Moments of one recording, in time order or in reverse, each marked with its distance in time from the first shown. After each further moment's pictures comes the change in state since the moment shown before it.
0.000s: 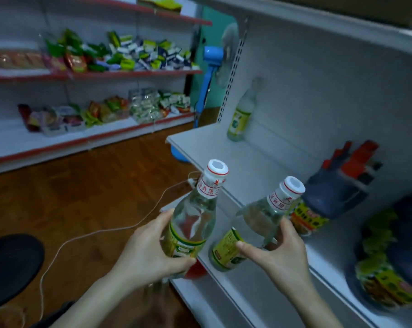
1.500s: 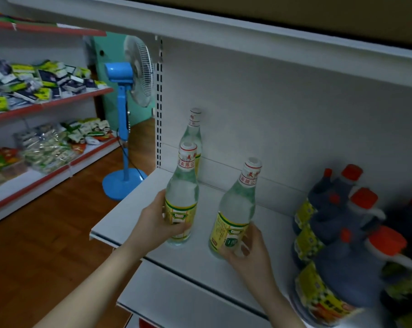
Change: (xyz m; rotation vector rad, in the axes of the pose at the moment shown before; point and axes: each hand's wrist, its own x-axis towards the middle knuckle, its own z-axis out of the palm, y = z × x) left_hand 0.347 -0.021 0.034 -0.149 -0.254 0.173; right_hand 0.209 0.075 0.046 0.049 0.414 0.187
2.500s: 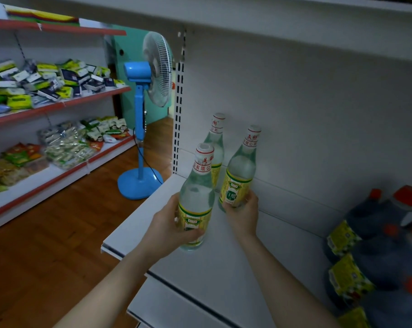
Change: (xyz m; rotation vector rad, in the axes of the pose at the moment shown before) left_hand 0.028 -0.011 -0.009 -0.049 -0.026 -0.040; right_hand 0.151 0.026 0.078 -0.068 0.273 -0.030
